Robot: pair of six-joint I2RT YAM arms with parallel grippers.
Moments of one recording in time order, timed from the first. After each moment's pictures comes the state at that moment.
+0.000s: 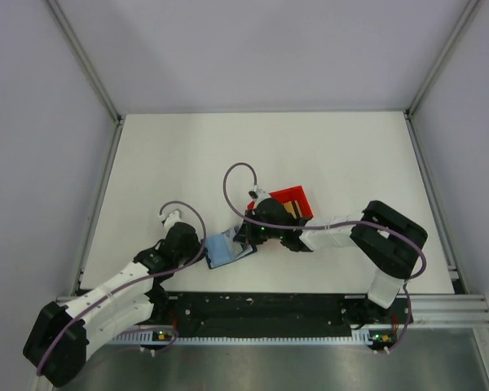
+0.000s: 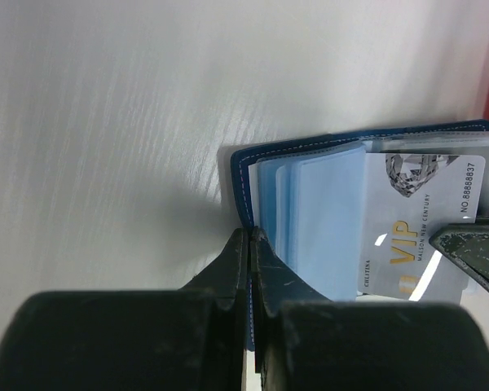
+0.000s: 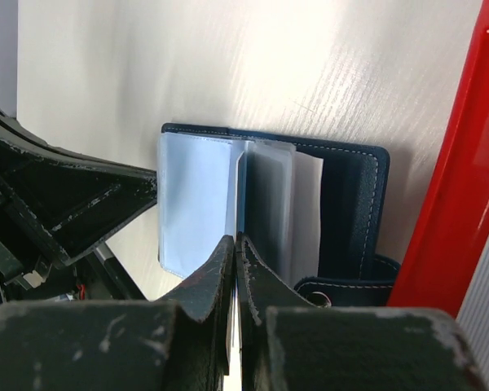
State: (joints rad) left arm -0.59 0.81 0.25 -0.28 -0.17 -0.96; right arm 0.97 1.73 0.79 0.35 -0.13 0.84
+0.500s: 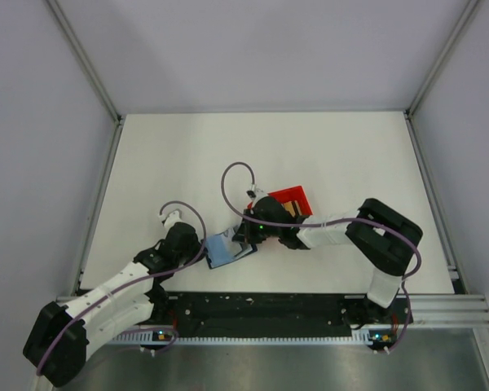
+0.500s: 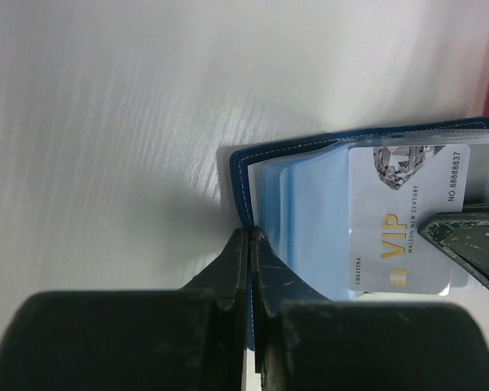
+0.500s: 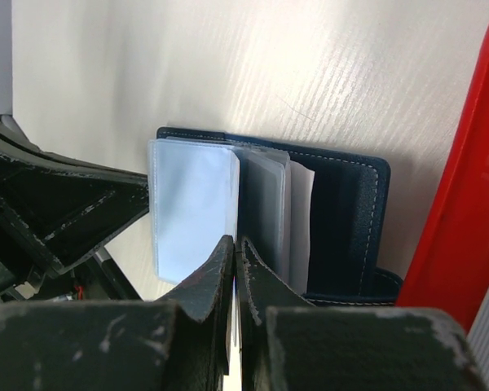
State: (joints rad) left arm -0.59 0.81 0.25 -0.28 -0.17 -0.96; right arm 0.95 1.77 0.82 0.35 -0.16 0.84
